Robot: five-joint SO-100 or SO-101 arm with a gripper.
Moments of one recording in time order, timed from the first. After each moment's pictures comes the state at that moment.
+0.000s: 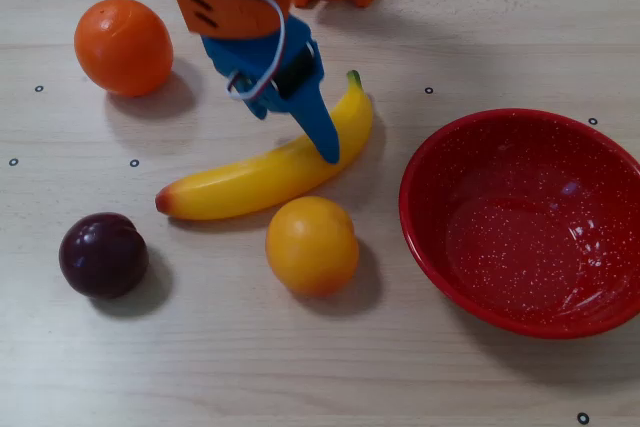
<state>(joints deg) 13.9 80.9 93.0 81.6 -57.1</state>
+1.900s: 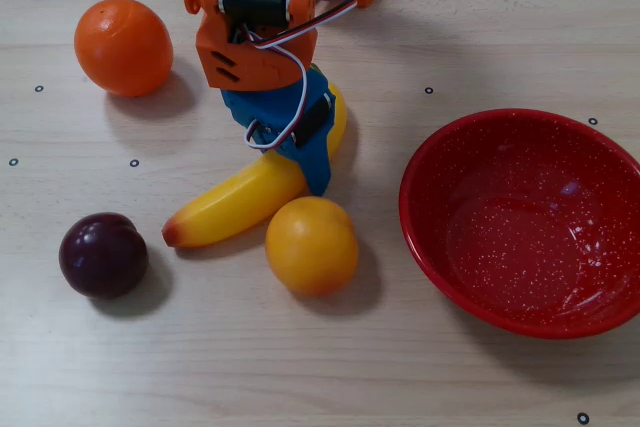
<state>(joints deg) 10.9 70.6 88.2 73.3 -54.0</state>
